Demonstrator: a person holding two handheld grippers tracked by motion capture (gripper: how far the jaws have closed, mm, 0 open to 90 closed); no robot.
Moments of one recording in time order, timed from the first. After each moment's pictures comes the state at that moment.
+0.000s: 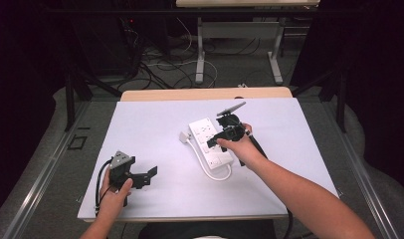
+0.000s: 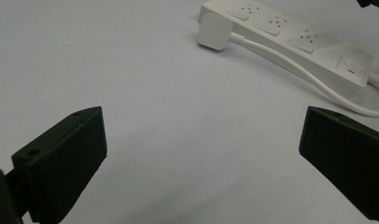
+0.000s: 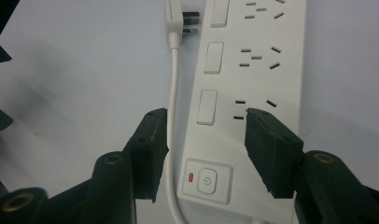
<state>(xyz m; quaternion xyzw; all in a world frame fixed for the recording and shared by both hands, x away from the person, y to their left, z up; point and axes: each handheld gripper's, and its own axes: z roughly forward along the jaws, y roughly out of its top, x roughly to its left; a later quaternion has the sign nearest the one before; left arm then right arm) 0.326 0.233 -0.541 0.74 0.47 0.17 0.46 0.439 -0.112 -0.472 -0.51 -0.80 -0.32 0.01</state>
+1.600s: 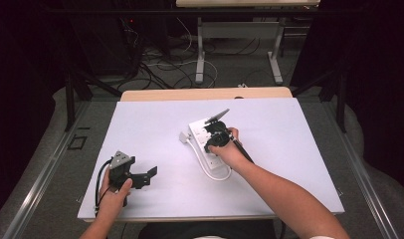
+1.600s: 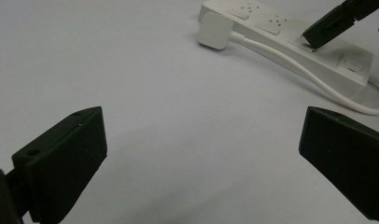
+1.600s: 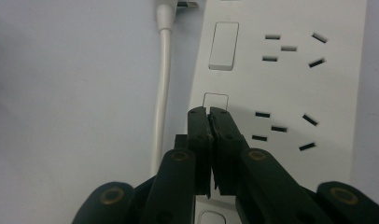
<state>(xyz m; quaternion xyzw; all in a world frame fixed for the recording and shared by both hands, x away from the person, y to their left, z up) 0.326 0.234 -0.542 0.74 0.47 0.17 0.46 0.451 -0.079 -0.512 -0.51 -0.82 -0.26 0.01</state>
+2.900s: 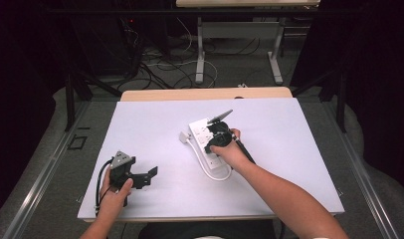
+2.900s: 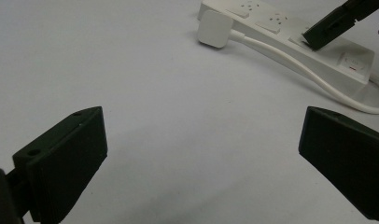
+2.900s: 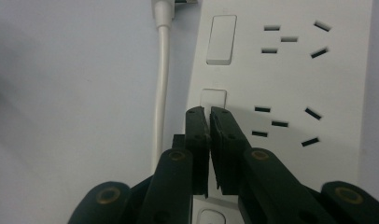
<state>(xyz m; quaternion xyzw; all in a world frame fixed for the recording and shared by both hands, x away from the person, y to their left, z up) 0.327 0.233 -0.543 0.74 0.47 0.17 0.45 0.453 -0.087 -0.517 -0.52 -0.81 -0.28 0.03</state>
